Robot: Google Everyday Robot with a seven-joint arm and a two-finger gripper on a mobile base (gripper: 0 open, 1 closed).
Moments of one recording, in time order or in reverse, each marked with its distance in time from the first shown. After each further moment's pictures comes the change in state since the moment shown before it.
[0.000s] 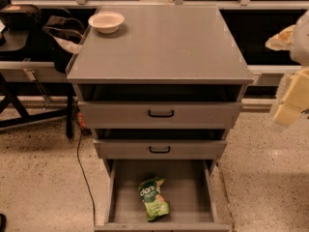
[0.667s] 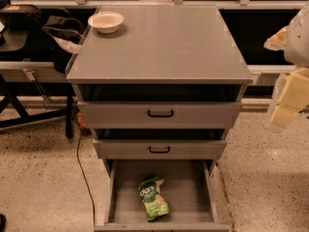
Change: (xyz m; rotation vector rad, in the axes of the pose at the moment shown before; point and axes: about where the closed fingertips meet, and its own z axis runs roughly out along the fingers) arm -0.001 0.002 0.002 0.003 0.070 -0.007
